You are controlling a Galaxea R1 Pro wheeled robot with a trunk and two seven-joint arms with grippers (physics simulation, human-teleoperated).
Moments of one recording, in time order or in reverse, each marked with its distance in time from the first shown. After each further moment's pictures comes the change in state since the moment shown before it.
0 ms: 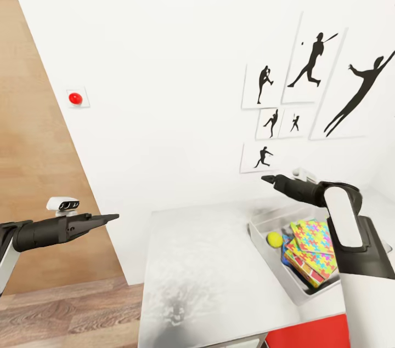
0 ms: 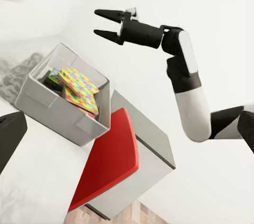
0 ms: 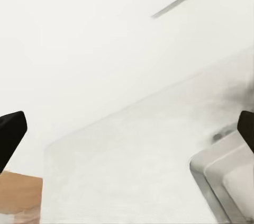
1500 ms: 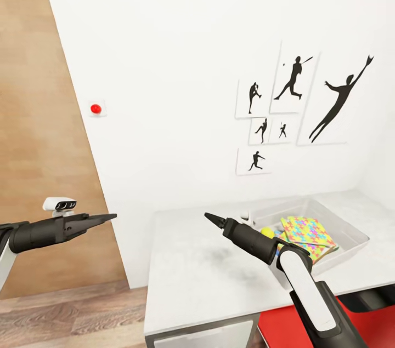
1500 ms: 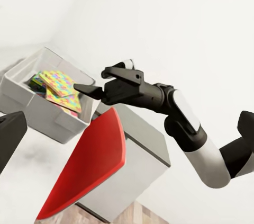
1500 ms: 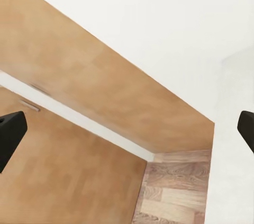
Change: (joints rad) left arm 0.008 0.001 0.022 0.002 0.006 0.002 0.000; right arm 0.366 0.109 0.317 -0.107 -0.167 -0.326 0.376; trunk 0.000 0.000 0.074
